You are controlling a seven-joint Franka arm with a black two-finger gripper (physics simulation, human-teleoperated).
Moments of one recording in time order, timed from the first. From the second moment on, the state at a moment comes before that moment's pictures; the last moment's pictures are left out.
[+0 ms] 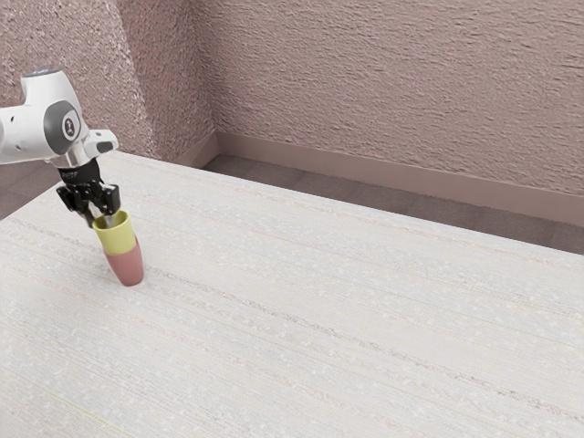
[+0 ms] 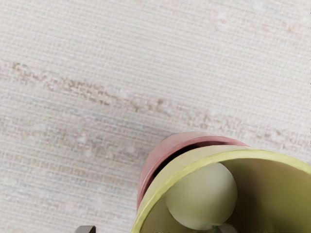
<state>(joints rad) 0.20 0.38 0.30 -1.68 -0.16 2.01 0.32</state>
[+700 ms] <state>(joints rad) 0.14 0.18 0.25 -1.72 -0.15 1.91 0.35</state>
